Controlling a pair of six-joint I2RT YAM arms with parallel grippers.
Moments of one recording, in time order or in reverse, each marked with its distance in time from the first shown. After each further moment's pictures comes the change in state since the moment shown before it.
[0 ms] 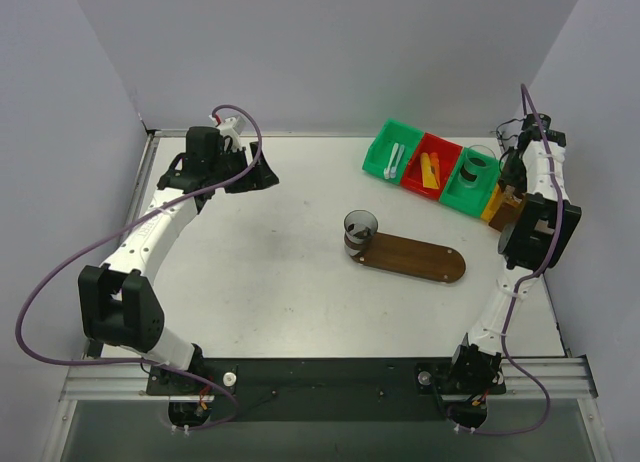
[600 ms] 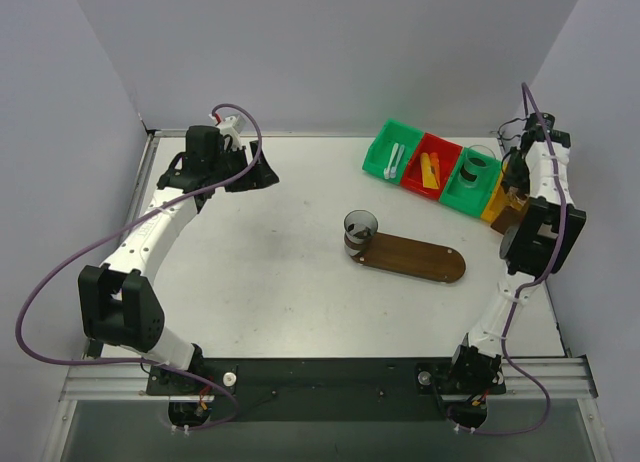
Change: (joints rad) left arm 0.000 0.002 0.007 0.002 0.000 0.001; right arm -0.003 -0.067 -0.054 -0.003 0.003 -0.037
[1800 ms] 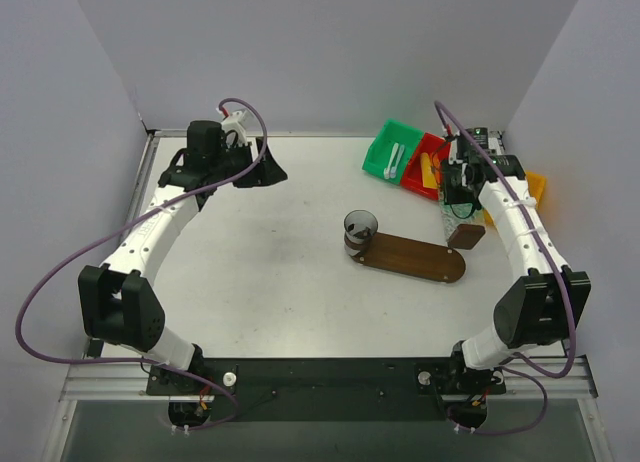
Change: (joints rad) left arm -0.014 0.005 0.035 0.021 0.109 0.010; right arm 0.395 -0.618 -0.523 0.067 -0.029 -0.089
